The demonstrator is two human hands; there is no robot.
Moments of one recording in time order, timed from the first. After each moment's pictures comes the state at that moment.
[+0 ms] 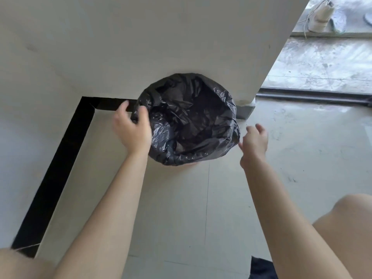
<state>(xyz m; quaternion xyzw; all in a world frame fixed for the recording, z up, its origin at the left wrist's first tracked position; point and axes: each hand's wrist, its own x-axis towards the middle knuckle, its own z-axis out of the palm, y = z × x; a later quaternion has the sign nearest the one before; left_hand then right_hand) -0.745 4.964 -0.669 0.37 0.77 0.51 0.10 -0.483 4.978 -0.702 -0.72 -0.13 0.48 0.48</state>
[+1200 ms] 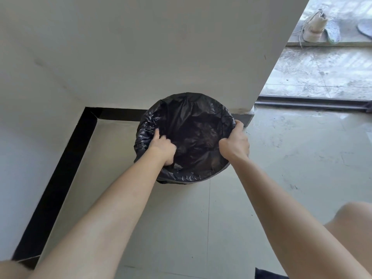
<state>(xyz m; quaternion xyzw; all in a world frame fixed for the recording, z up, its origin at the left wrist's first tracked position) -0.721 4.991 -0.701 0.75 0.54 -0.38 0.04 -0.514 4.990 -0.689 -0.78 -0.48 0.34 0.22</state>
